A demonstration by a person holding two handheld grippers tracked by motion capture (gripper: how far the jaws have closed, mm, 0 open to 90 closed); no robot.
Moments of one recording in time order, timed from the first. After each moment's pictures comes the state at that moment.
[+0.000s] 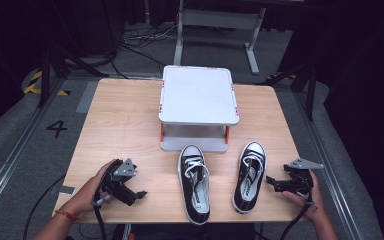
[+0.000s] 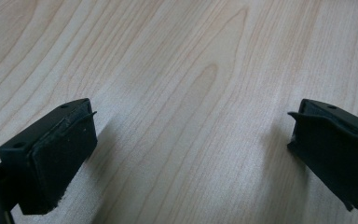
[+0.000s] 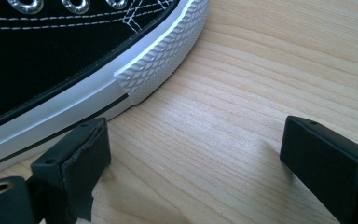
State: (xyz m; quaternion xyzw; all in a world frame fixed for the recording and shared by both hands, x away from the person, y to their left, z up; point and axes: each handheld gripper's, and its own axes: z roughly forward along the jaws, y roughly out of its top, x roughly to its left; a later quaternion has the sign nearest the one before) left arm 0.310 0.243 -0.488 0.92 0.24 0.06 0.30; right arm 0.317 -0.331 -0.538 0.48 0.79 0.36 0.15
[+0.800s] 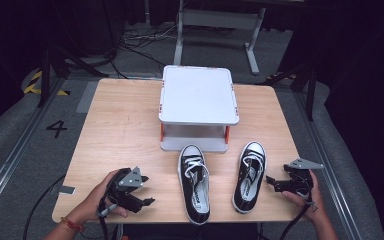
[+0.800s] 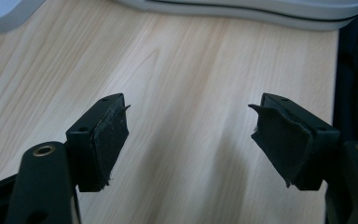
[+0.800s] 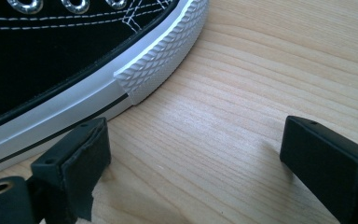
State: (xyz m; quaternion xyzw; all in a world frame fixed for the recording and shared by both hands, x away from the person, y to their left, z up) left arm 0.279 0.207 -0.461 0.94 0.18 0.03 0.30; right arm 0.317 -0.331 -0.538 0.48 0.79 0.36 0.15
